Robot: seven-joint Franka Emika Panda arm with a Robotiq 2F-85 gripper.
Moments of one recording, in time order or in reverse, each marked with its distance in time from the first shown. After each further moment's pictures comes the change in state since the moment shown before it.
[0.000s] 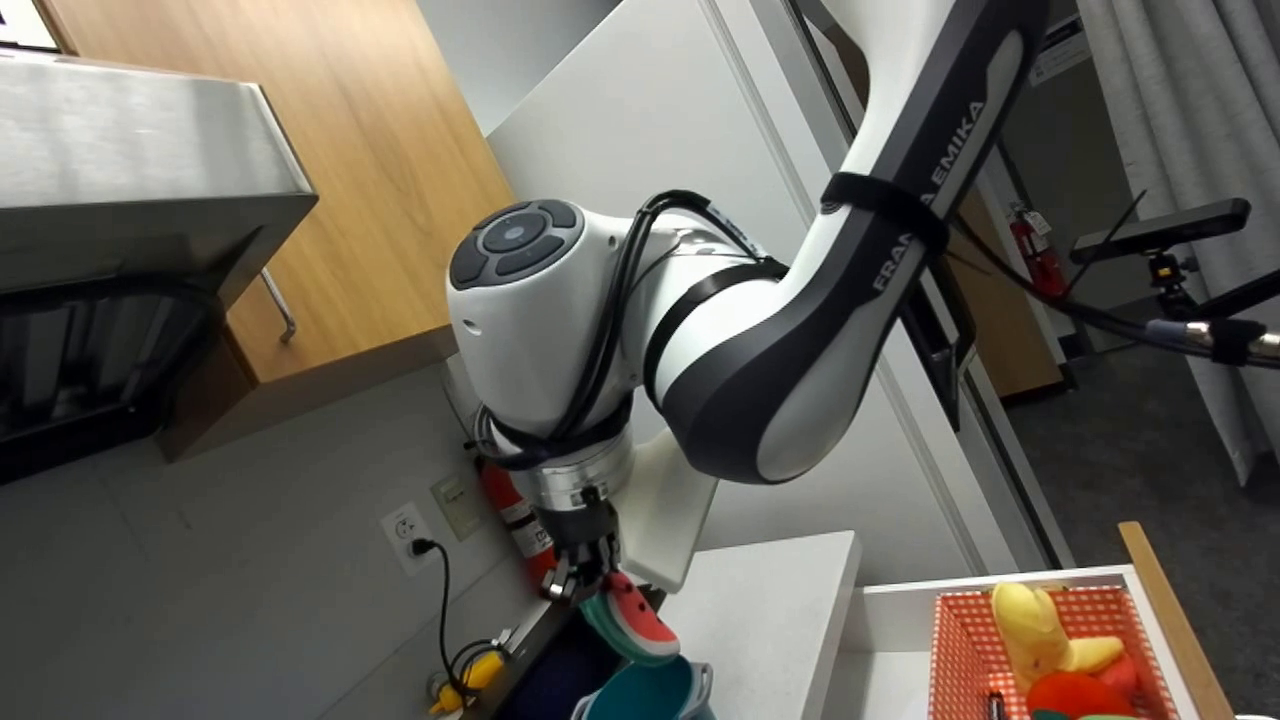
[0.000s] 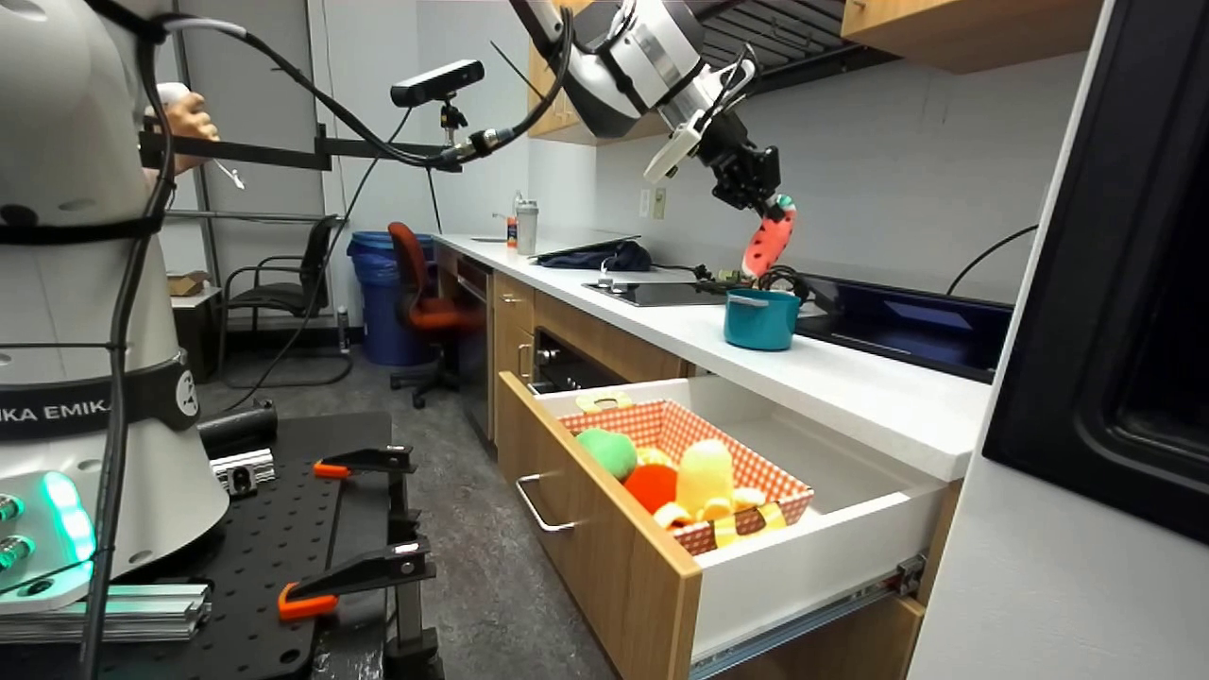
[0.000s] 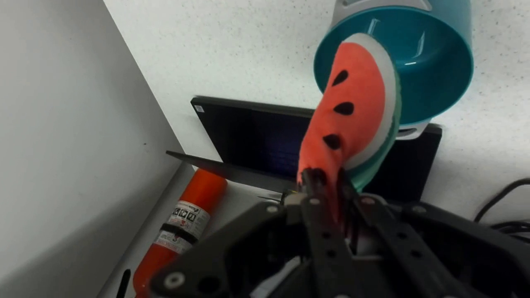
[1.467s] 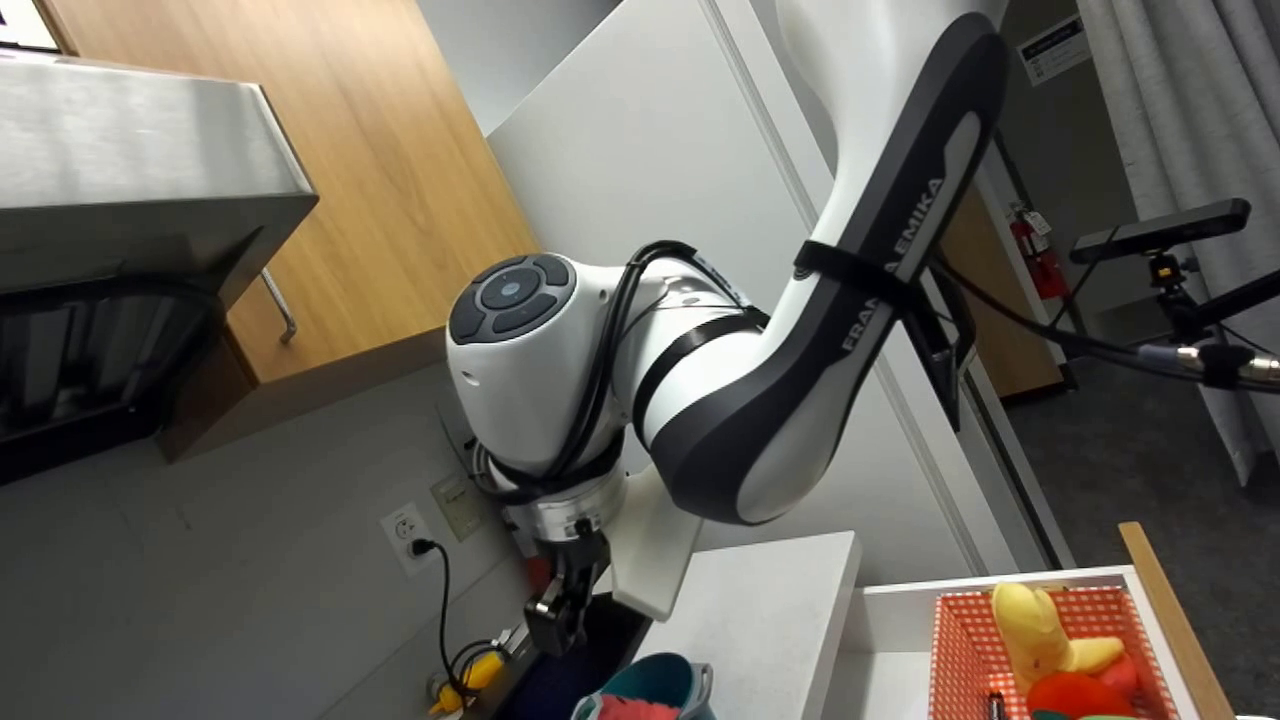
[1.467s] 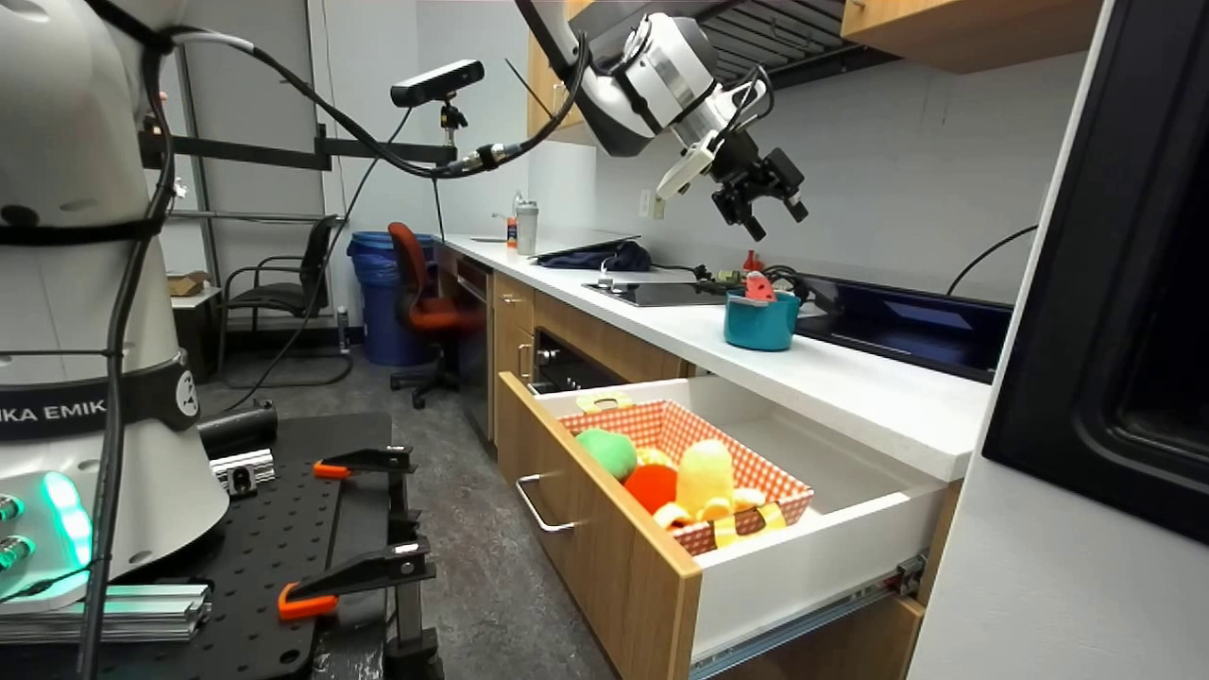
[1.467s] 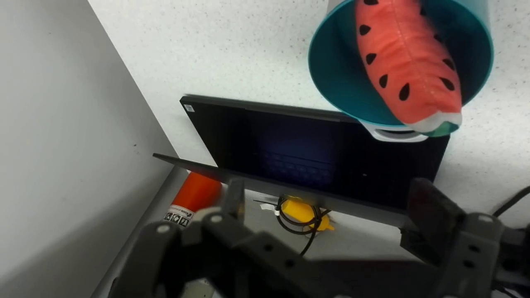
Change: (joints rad) arm 0.004 0.084 -0.019 0.073 -0.001 0.020 0.000
